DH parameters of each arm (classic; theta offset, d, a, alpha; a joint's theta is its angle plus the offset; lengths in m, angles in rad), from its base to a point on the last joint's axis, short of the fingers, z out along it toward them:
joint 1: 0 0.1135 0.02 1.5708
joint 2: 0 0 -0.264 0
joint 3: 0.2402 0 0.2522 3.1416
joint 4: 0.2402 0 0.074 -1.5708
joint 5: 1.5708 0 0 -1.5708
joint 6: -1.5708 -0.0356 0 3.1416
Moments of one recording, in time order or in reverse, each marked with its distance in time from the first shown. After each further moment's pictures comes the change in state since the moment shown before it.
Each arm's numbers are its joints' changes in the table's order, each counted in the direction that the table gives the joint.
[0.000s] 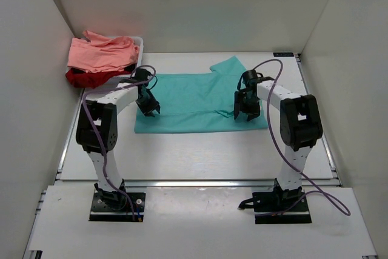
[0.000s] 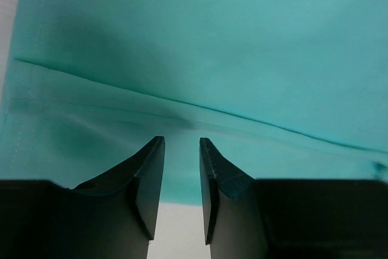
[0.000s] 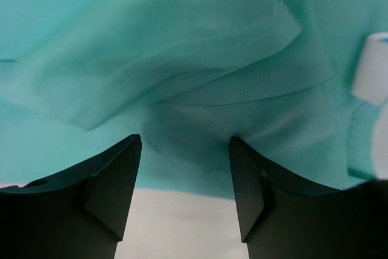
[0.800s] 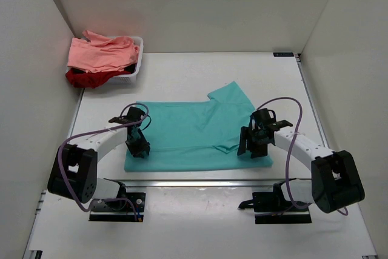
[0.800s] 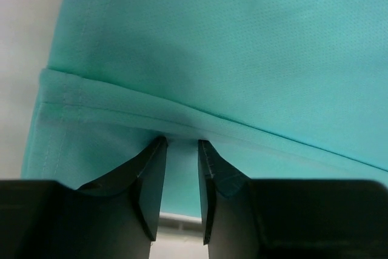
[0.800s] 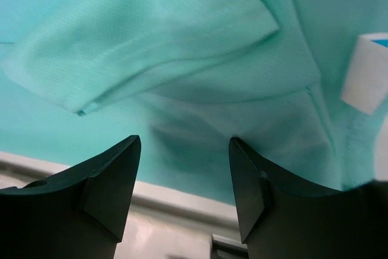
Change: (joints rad) left arm -0.067 0.500 -0.658 0.014 -0.100 0.035; right arm 0.091 0.657 -0.775 -0.169 -0.122 -0.113
